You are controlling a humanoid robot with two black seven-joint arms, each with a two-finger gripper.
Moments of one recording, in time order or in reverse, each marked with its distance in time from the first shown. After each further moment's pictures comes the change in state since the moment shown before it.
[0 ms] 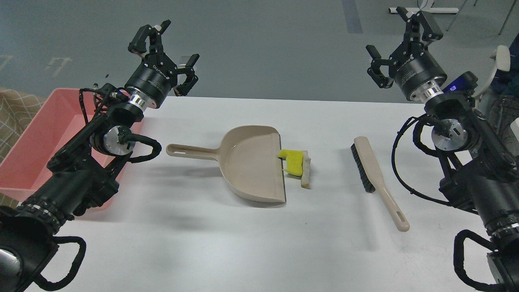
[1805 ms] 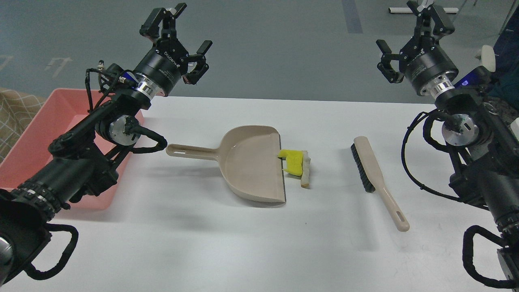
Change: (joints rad) left arm -0.089 0.042 0.157 -0.055 0.002 0.016 -0.076; right arm 0.015 -0.055 -0.006 -0.003 0.004 -0.001 0.003
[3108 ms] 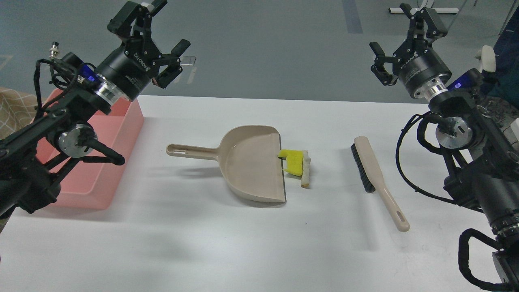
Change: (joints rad) left arm 0.175 0.399 0.030 -0.513 0.163 0.141 -0.003; right arm -0.011 0.024 -0.004 0.020 -0.001 0.000 0.002
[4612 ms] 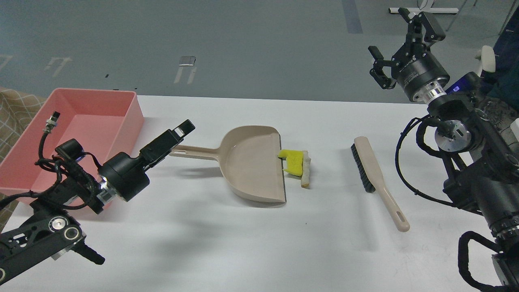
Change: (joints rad) left arm 0.438 0.074 0.041 -0.285 0.724 0.400 -0.005; right arm -0.018 0.000 -0.003 -0.001 0.000 0.003 0.000
